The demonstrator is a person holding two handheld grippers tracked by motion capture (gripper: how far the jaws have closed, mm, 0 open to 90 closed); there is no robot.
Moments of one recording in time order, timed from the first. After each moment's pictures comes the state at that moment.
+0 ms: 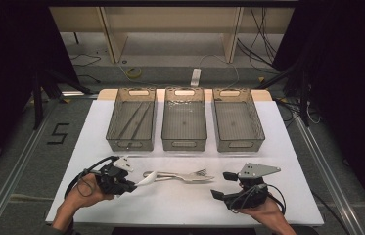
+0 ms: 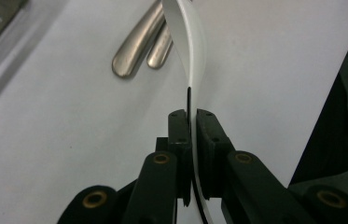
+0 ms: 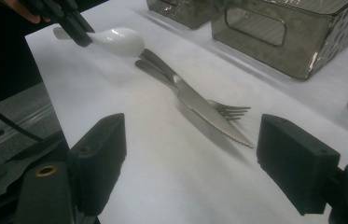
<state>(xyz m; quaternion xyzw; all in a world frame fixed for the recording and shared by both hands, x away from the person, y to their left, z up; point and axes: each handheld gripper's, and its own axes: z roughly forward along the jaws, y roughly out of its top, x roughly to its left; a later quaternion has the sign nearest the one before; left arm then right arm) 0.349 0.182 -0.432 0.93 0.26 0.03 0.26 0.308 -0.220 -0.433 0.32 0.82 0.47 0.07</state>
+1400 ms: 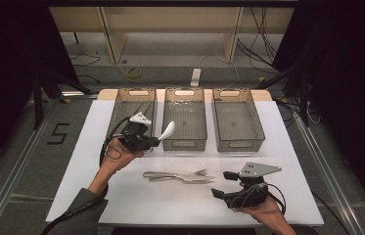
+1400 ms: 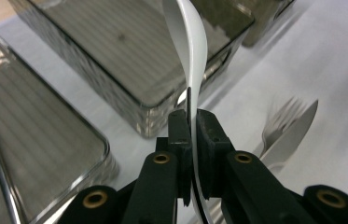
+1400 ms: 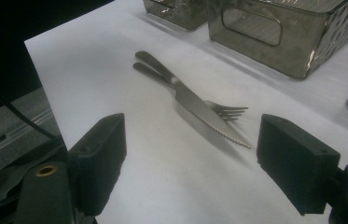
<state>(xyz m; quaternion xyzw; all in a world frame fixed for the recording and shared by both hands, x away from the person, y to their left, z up) 0.438 0.129 -0.389 0.85 0.36 0.09 0.38 0.310 -0.221 -0.434 0.32 0.82 0.47 0.07</state>
